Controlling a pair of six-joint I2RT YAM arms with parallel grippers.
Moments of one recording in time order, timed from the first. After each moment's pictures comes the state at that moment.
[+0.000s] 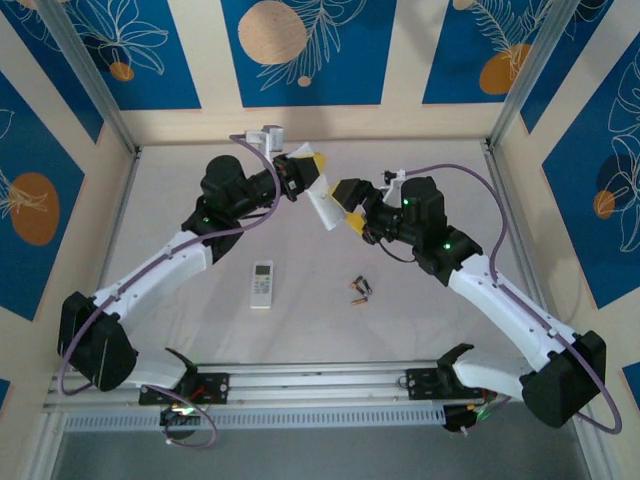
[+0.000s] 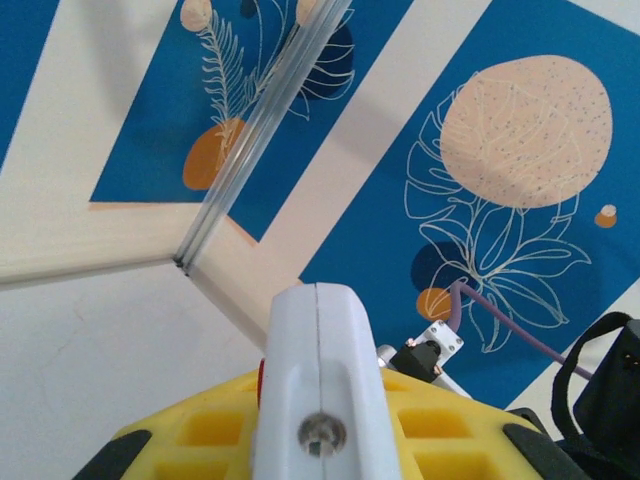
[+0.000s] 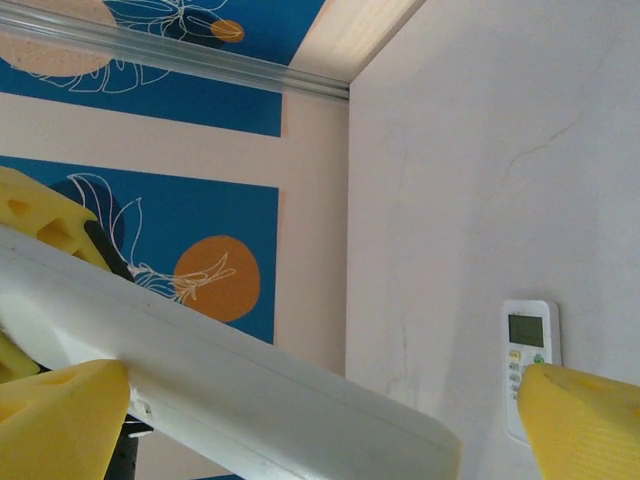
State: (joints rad) left arm -0.59 1.38 1.16 0.34 0.43 -0.61; right arm 0.55 1.13 0.99 -0.16 -0.36 1.21
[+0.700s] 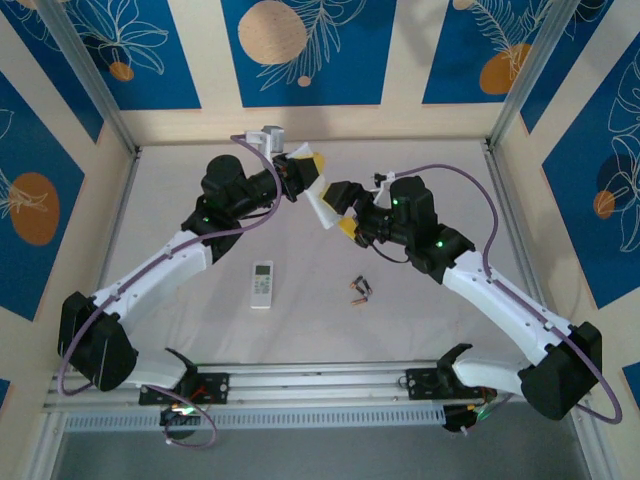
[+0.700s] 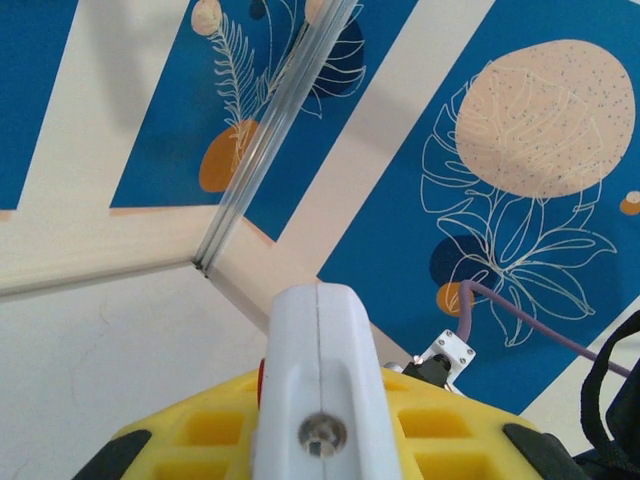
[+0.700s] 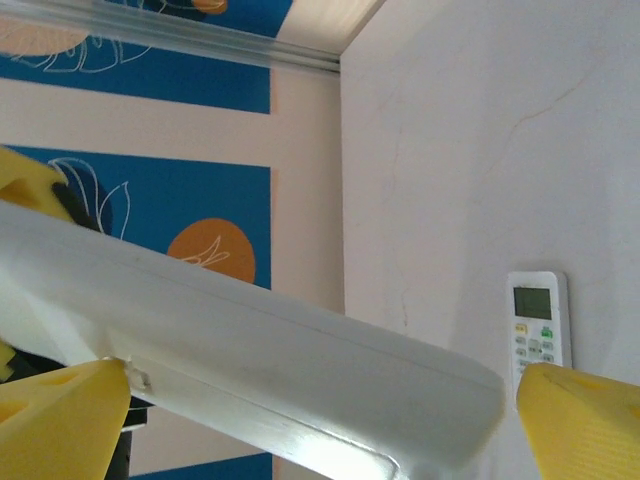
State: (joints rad) left arm -0.59 1.38 1.16 0.33 0.42 -0.55; right arm 0.60 1.16 1.02 -0.21 -0.34 1.24
